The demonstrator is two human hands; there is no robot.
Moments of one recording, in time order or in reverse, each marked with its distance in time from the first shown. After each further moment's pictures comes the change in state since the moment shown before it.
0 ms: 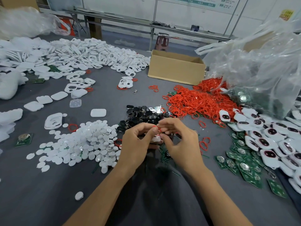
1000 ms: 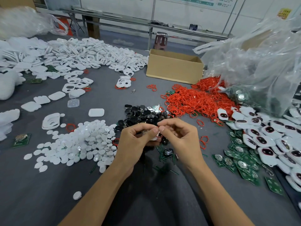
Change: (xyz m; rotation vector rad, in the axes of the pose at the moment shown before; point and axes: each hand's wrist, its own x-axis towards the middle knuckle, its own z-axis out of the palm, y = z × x) left_hand -0.002 0.007 0.000 -0.172 -0.046 -0.034; right_hand 0.003 -0.006 -0.003 0.414 0.046 0.258
